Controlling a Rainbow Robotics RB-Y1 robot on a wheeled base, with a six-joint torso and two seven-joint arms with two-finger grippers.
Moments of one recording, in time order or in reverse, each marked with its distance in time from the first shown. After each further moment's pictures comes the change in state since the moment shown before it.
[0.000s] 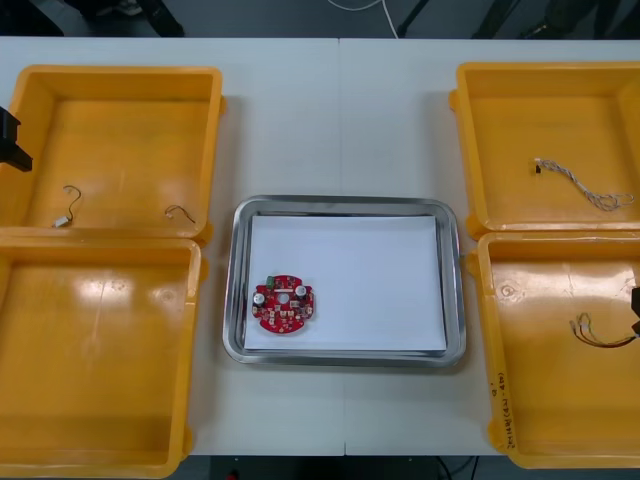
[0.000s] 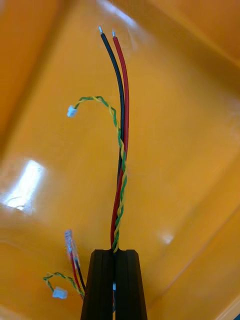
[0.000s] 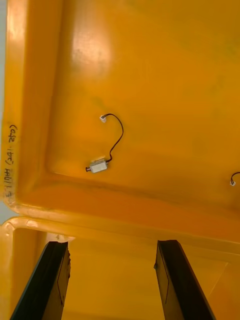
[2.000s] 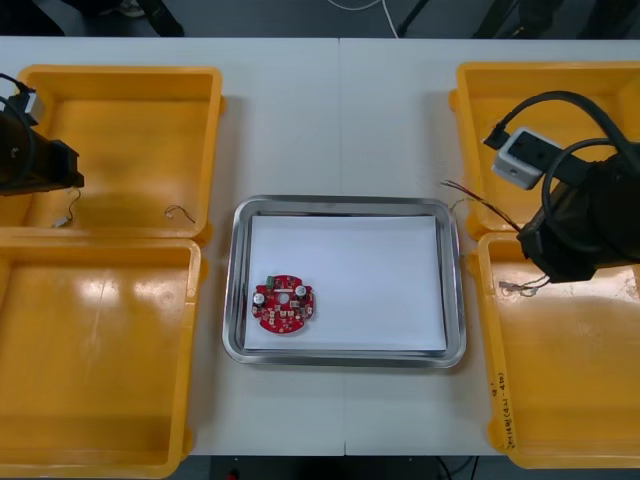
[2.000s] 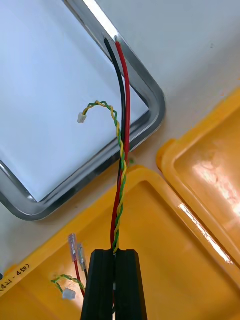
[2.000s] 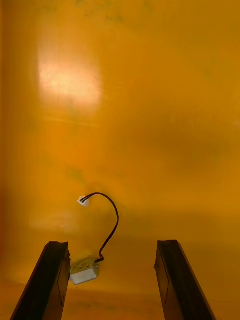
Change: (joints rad) right arm -0.515 -0.410 0.524 -0.034 -0.407 -0.112 1.065; left arm 0.031 -0.056 -0.175 0.291 -0.011 -0.505 -0.114
